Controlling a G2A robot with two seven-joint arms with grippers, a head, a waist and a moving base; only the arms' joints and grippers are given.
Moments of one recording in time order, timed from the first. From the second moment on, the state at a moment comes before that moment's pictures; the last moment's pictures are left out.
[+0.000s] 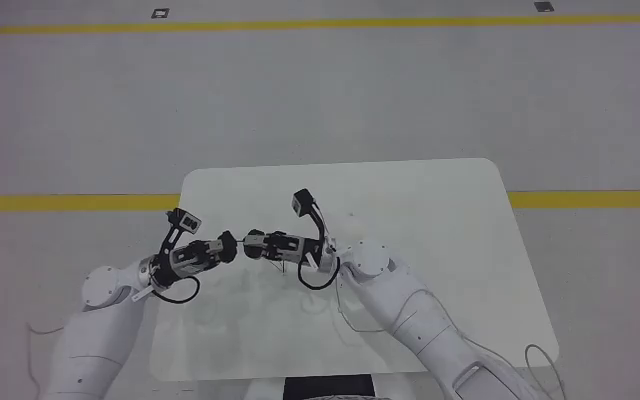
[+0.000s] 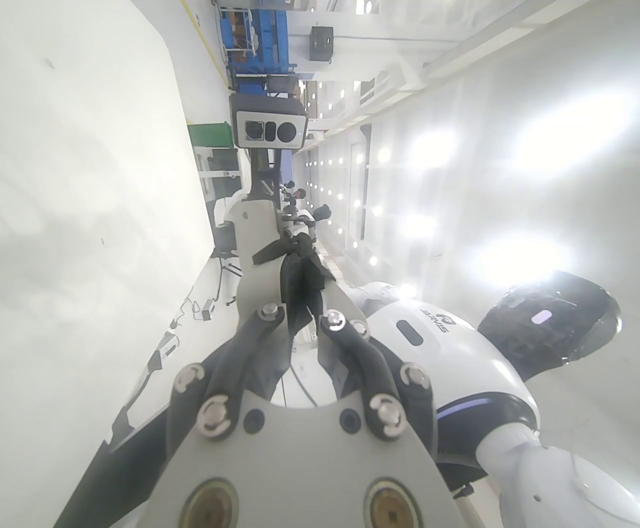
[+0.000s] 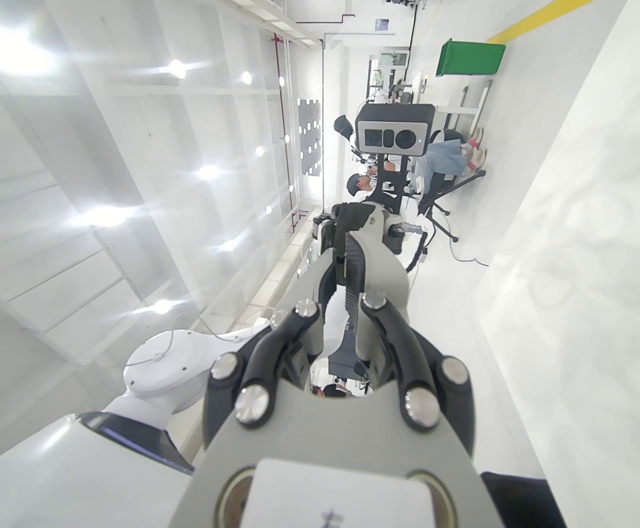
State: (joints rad) left arm 1.50 -1.03 -1.53 -1.33 -0.78 -0.34 -1.39; right arm -1.13 -1.54 0.88 -1.13 0.32 -0.34 0.85
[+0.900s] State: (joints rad) left arm 1.50 -1.05 -1.66 -1.37 -0.82 -0.34 -1.36; right arm -1.13 -1.54 0.91 -1.07 0.37 -0.29 0.83
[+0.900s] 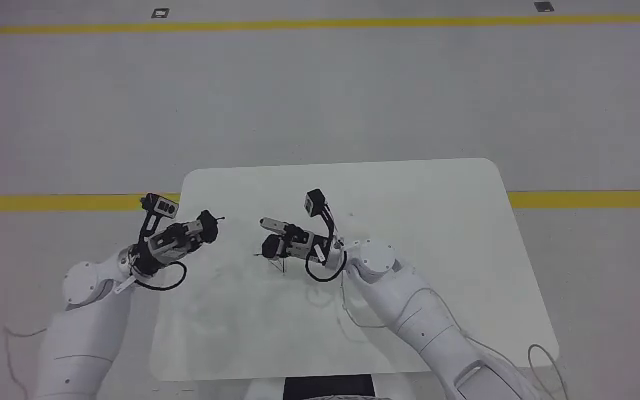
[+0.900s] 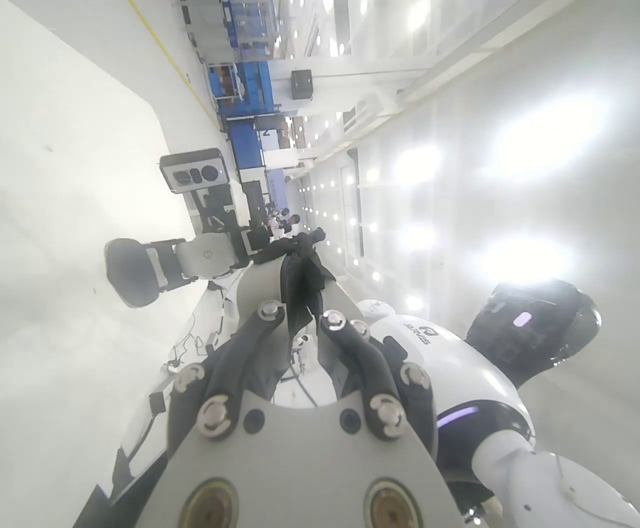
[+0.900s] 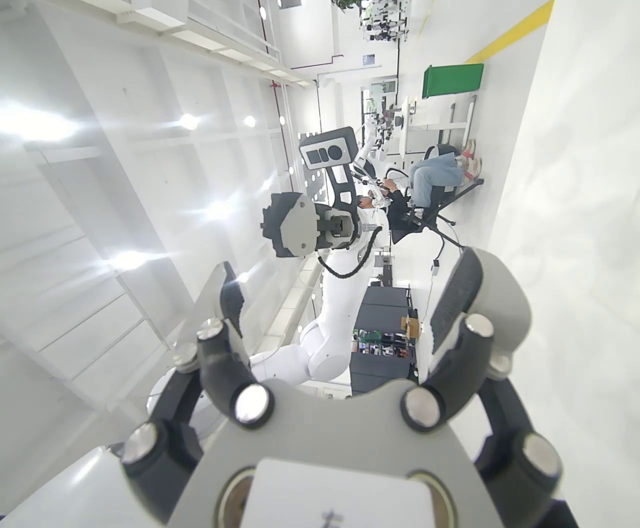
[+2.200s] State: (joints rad) left arm 1.50 -1.15 -1.81 -1.38 -0.72 -0.34 -1.39; right arm -0.96 -1.52 0.66 -1.33 -0.44 0.34 0.92
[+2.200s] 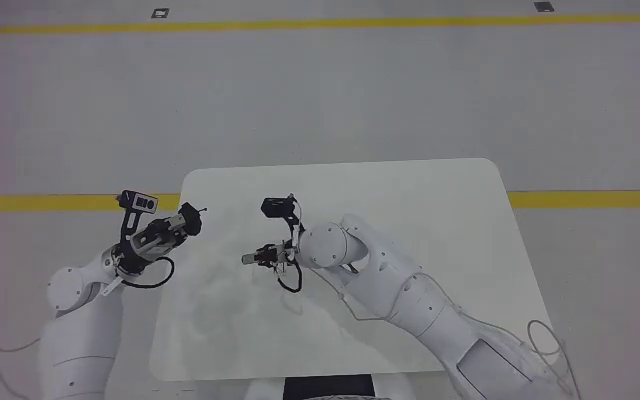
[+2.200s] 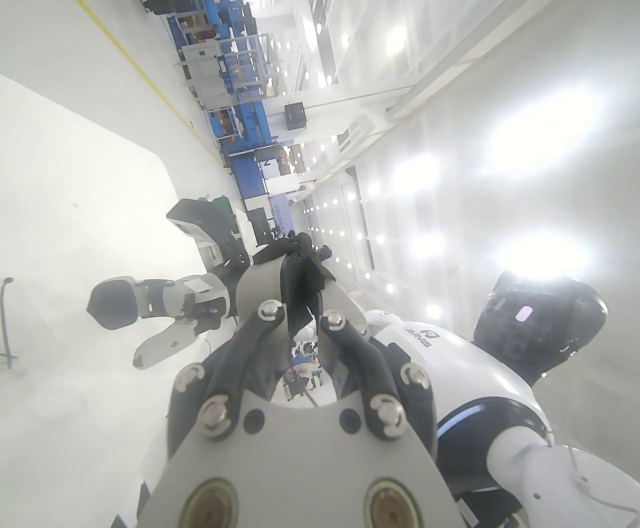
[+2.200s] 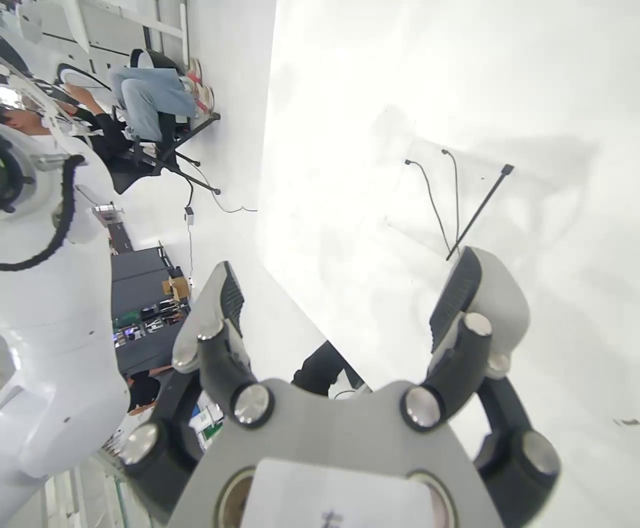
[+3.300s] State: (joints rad) left arm 1.50 -1.15 -1.81 -1.38 -0.72 -0.34 -1.39; right arm -0.68 -1.69 0.38 -1.10 -0.72 0.13 1.26
